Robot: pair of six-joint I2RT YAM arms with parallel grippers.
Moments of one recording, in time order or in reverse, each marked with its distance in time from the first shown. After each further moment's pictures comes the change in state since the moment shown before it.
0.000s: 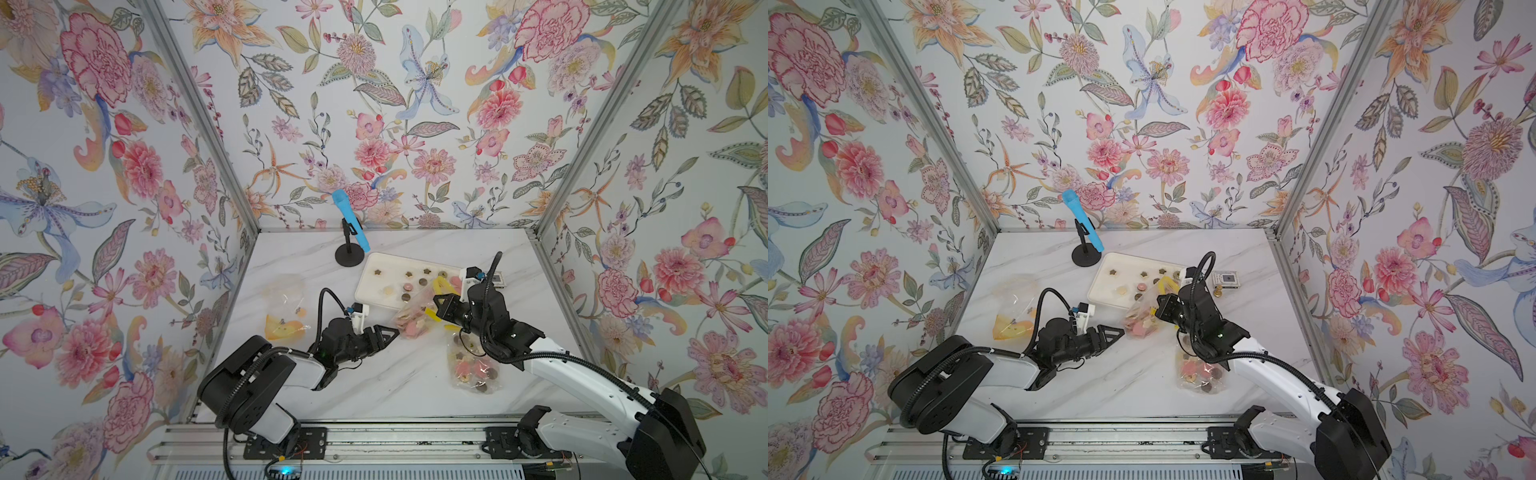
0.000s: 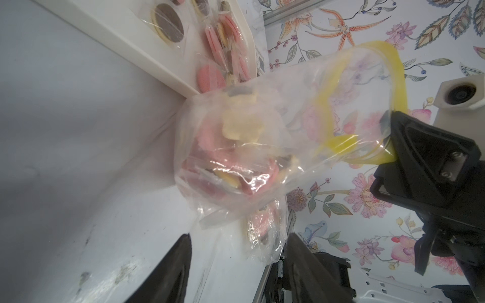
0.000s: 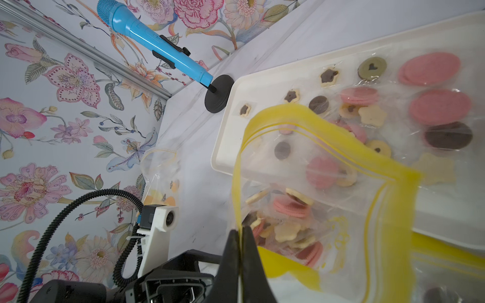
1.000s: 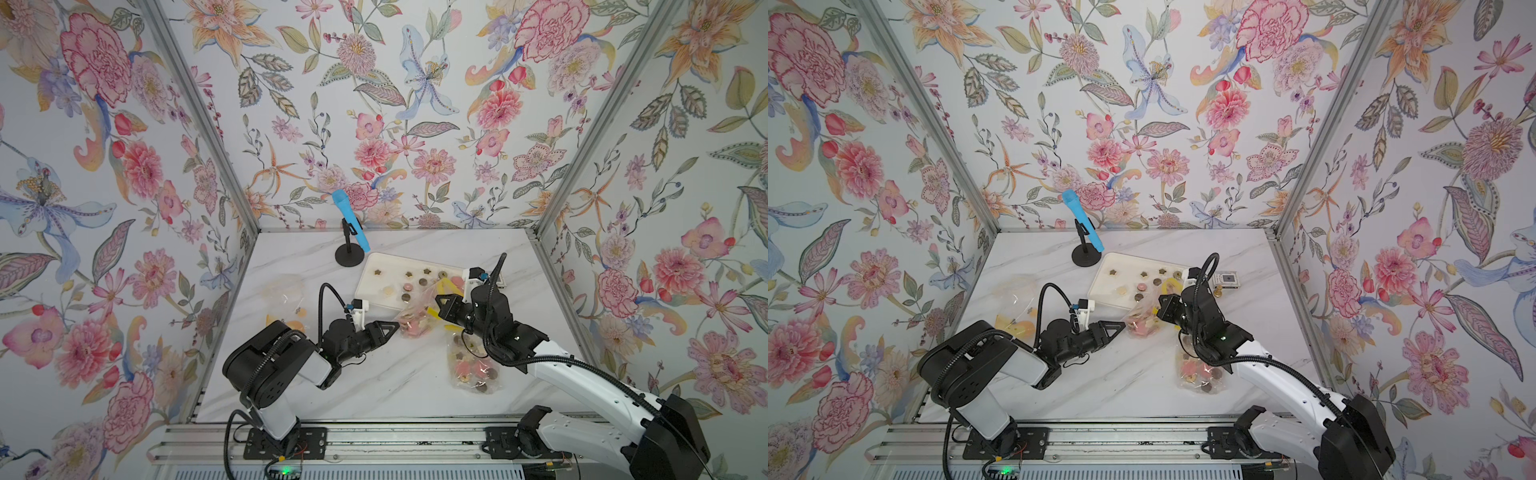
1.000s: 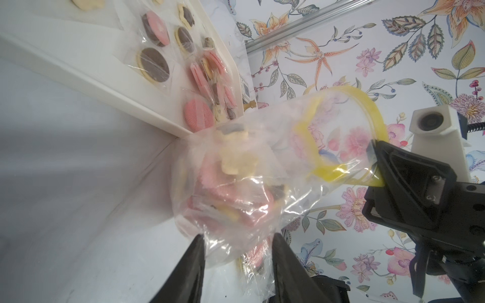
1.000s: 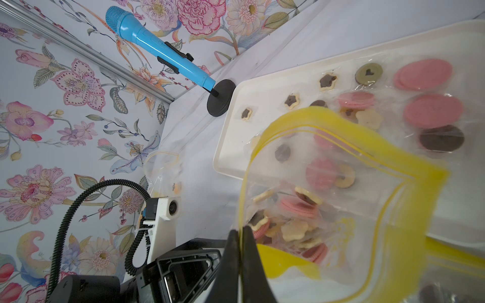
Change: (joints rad) left arm 0.000 0.147 0.017 0.241 -0.053 -0.022; right arm 0.000 -0.032 -0.013 0.000 0.007 0.000
